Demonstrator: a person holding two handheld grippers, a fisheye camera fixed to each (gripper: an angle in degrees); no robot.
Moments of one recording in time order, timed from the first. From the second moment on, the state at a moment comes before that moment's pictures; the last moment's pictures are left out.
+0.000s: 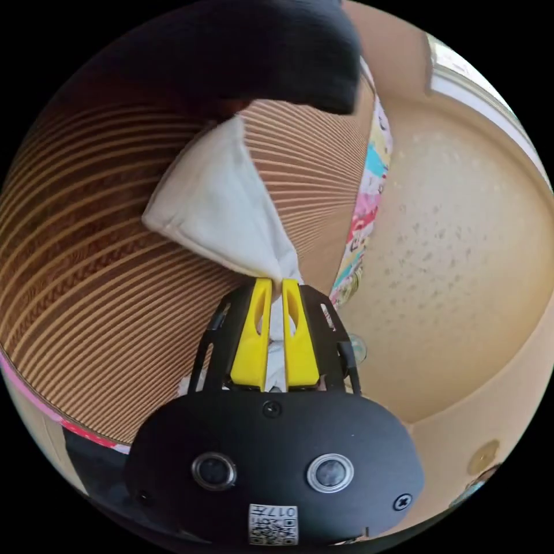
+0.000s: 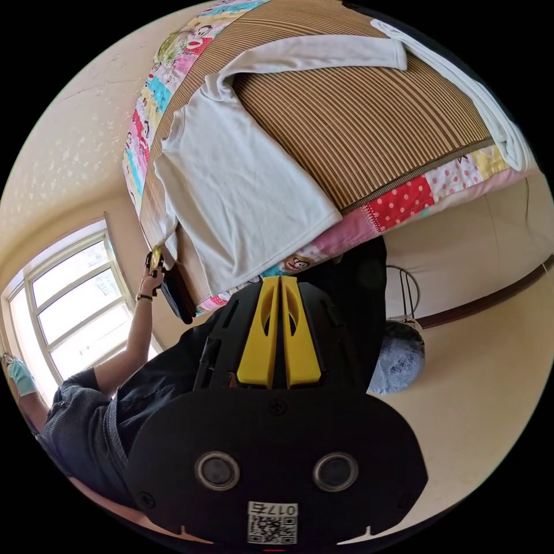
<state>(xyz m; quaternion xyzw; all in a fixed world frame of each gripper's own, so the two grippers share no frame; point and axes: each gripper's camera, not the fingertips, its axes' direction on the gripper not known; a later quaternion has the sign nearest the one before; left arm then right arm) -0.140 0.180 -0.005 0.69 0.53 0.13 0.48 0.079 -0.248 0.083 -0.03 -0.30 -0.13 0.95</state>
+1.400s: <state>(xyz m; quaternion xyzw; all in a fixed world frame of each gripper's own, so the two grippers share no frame) 0.135 0.144 -0.014 0.73 0.17 0.00 0.66 0.306 -0.496 0.054 0.06 -0.72 0.16 0.68</state>
